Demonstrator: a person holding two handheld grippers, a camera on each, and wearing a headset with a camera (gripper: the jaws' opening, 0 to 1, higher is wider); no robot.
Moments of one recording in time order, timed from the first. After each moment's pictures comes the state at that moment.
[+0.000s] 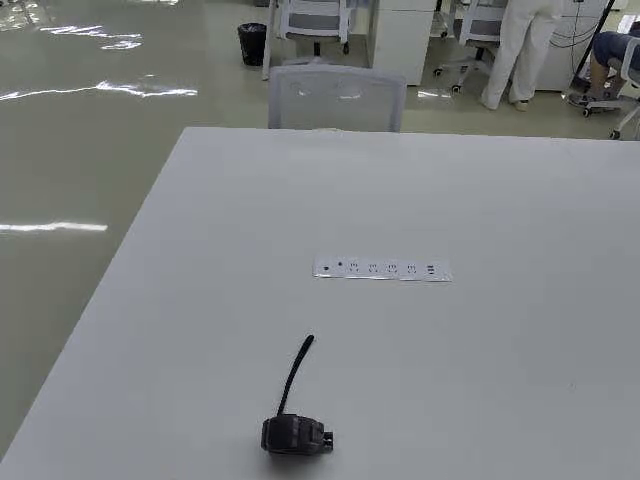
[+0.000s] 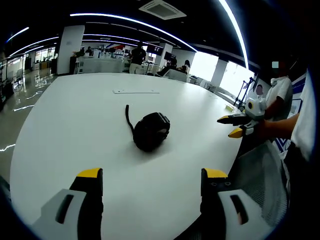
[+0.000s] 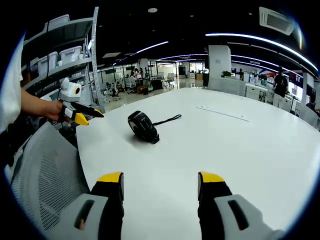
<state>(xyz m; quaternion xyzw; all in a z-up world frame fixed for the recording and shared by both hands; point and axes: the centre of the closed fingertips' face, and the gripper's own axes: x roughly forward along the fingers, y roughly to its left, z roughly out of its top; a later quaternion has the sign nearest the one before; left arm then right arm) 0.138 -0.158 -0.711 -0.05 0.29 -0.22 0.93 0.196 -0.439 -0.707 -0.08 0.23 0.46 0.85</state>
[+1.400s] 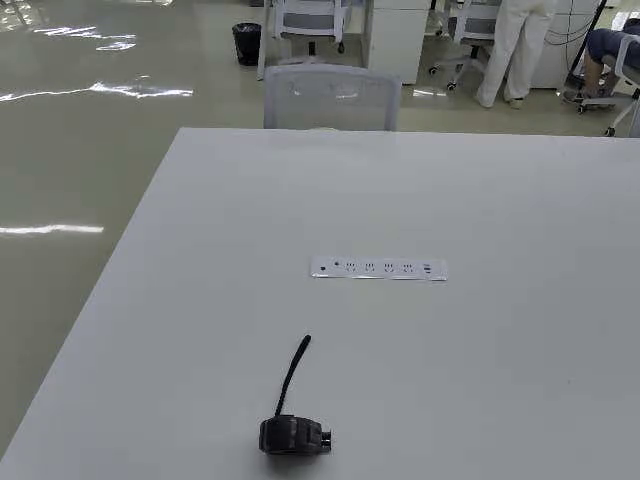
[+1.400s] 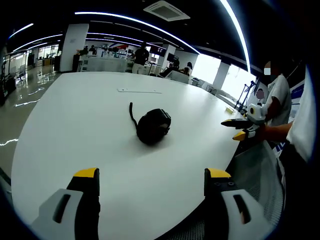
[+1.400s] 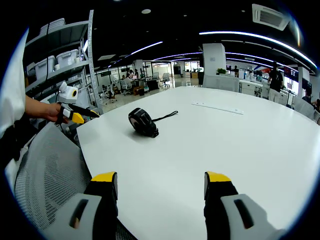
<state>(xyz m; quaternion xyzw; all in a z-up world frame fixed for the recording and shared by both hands) 0.116 -0.144 -0.711 -0.07 0.29 -0.21 0.93 0.176 -0.460 -0.710 -0.07 0.23 0.45 0.86</state>
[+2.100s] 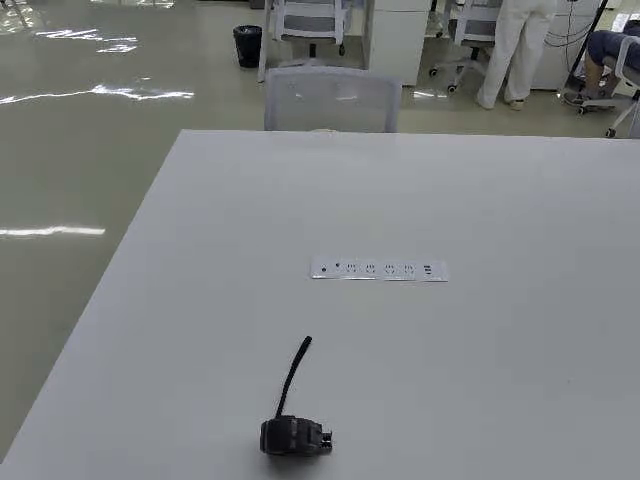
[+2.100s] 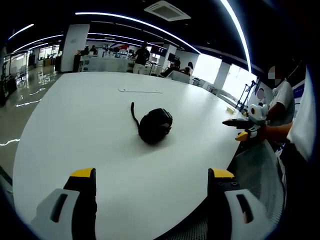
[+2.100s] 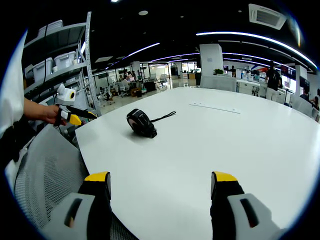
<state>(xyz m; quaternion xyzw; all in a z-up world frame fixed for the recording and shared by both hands) 0.114 -0.141 -0.710 -0.07 0.29 -0.21 0.93 0.175 -0.463 -0.712 -0.06 0.23 0.44 0.87</state>
